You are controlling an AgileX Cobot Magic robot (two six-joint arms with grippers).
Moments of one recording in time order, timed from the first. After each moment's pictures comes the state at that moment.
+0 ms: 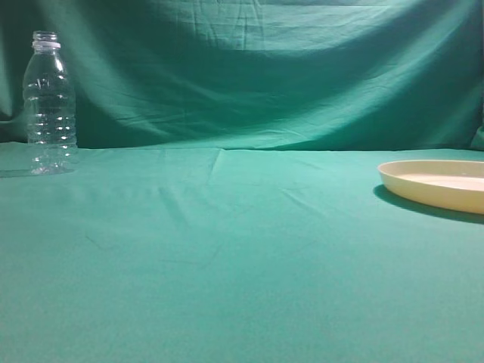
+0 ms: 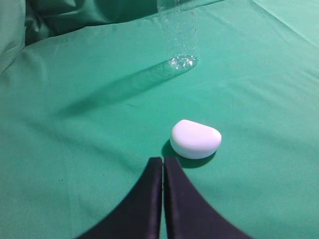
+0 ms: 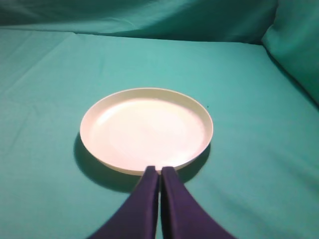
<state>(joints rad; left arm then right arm) 0.03 -0.02 0.02 -0.05 0.35 0.33 0.13 -0.01 -0.03 -0.01 0.41 -0.02</state>
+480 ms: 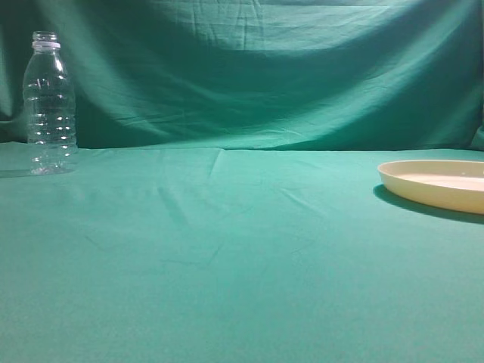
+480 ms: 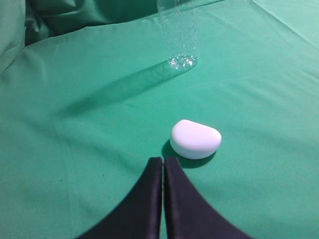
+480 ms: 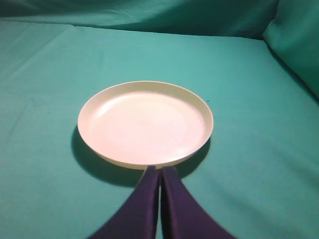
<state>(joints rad) 0.03 -0.02 0.02 -0.05 0.35 0.33 0.13 -0.01 0.03 0.00 0.38 -0.03</state>
